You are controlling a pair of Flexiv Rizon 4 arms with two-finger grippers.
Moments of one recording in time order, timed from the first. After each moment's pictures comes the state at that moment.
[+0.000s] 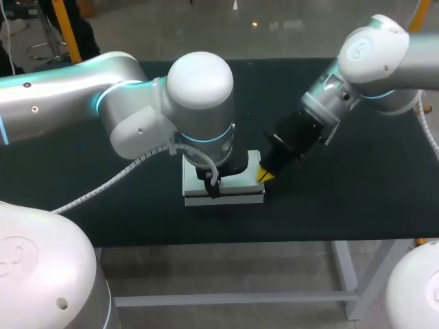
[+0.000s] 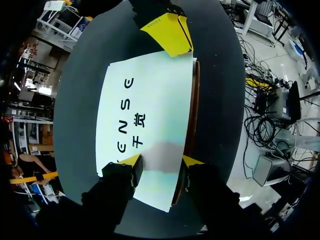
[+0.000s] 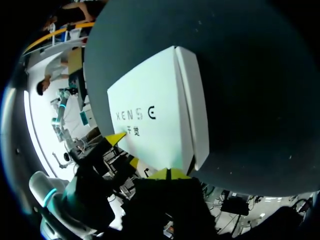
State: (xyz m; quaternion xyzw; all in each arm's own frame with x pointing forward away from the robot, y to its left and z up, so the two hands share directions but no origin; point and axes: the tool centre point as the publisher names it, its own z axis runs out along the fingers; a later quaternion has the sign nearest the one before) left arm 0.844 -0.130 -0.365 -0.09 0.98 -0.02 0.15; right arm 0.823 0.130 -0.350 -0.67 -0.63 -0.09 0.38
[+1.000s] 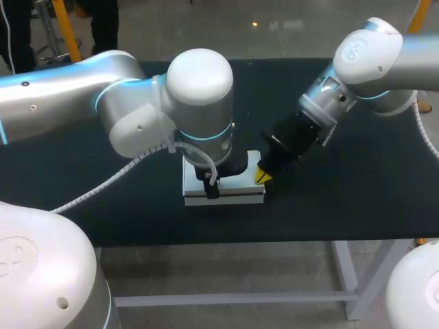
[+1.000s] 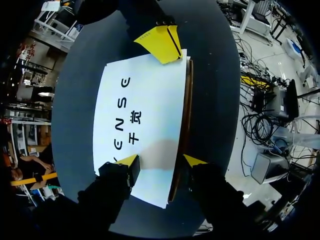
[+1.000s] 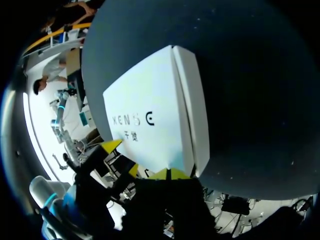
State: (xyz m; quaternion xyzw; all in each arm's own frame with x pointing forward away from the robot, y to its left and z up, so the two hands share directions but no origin) left arm 0.837 -0.129 -0.362 -0.08 0.99 -0.02 0.14; right arm 0.828 0.133 -0.358 -0.67 -0.62 -0.09 0.39
